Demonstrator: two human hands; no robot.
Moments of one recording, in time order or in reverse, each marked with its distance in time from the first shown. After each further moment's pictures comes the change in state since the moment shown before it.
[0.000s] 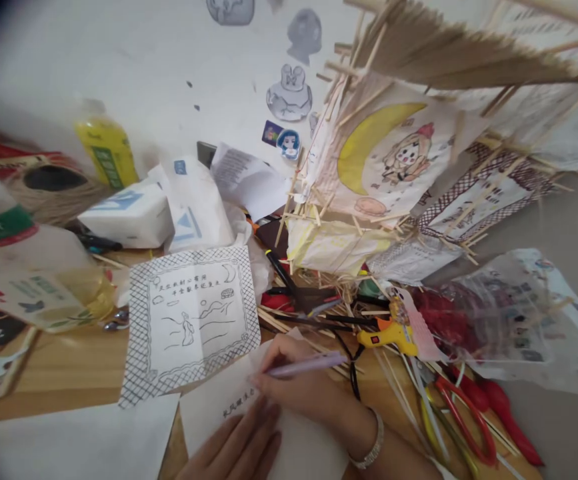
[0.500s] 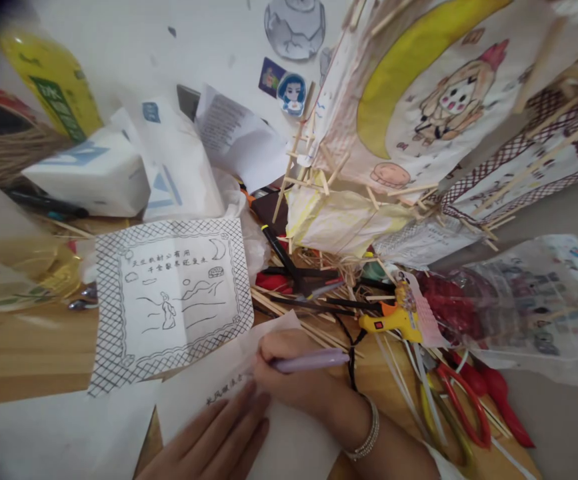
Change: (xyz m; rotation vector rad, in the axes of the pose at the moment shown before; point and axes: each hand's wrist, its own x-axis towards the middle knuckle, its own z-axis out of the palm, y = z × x) left_hand 0.001 -0.006 -0.018 -0.146 -0.083 -0.023; right_hand 0.001 0.005 0.004 -0.355 -0.014 -0.230
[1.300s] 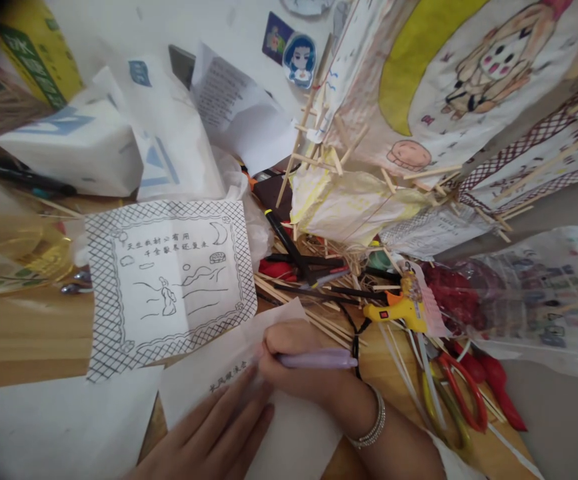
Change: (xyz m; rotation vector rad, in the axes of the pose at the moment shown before) left_hand 0.002 0.010 -0.006 -0.088 -0.080 -0.103; right_hand 0.003 -0.010 -0.006 -0.163 -0.049 -0.082
